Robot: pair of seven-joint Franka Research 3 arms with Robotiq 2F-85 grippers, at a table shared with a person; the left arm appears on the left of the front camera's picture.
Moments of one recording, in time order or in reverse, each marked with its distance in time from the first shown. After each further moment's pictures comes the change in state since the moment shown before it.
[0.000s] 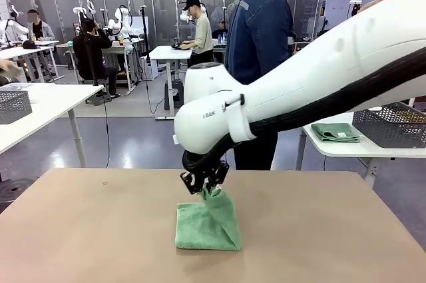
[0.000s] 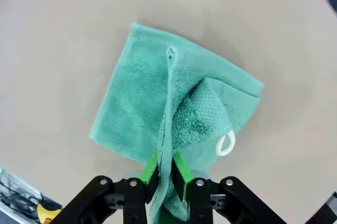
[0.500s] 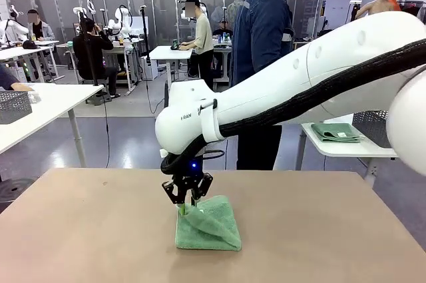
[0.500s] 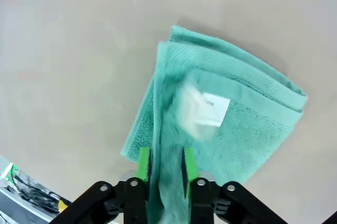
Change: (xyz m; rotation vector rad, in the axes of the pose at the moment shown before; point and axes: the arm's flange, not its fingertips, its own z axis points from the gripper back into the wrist) left arm 0.000 0.000 0.000 0.000 0.000 0.000; right arm 0.026 0.024 -0.031 0.083 0.100 -0.035
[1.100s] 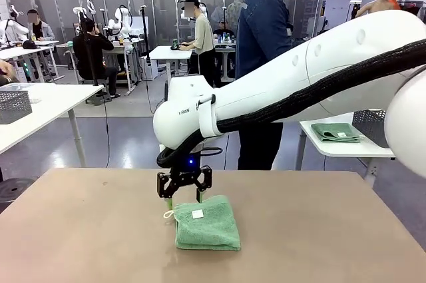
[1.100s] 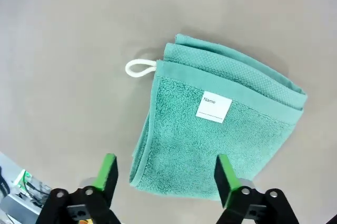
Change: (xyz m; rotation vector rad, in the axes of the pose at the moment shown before) left arm 0.000 0.000 0.000 0.000 0.000 0.000; right arm 0.004 0.002 0.010 0.023 -0.017 -0.051
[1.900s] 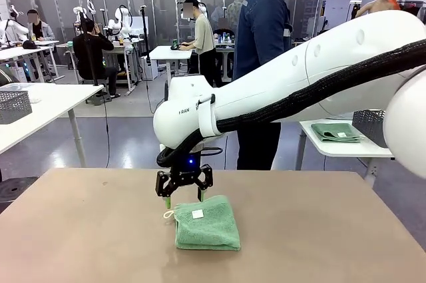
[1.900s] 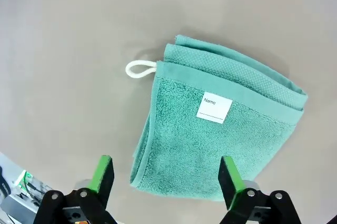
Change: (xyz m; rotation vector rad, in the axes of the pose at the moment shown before) left arm 0.000 0.000 0.000 0.000 0.000 0.000; right arm 0.000 0.001 0.000 0.002 0.000 -0.001
